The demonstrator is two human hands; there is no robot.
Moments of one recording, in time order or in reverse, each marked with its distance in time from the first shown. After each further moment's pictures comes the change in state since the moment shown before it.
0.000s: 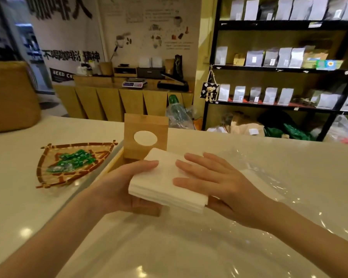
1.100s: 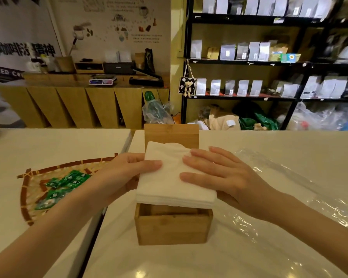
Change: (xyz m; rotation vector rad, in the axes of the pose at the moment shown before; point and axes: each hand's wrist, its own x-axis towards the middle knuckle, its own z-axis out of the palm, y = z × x) left_hand 0.052 0.058 -0.106 0.379 -0.153 0.127; right_hand 0.083 0.000 0.040 -0.212 -0.028 0.115
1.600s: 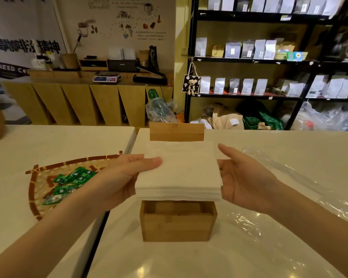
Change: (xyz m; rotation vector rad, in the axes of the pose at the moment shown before) left_hand -0.008 -0.006 -0.006 -0.169 -0.048 -0.010; right_hand 0.027 -0.014 -0.021 2.018 -0.001 1.194
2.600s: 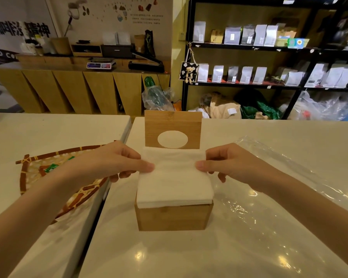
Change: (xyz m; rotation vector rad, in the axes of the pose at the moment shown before) left_hand 0.015 0.014 -0.016 0.797 0.061 -0.145; right_hand 0.008 -0.004 -0.007 -0.999 0.236 -0.127
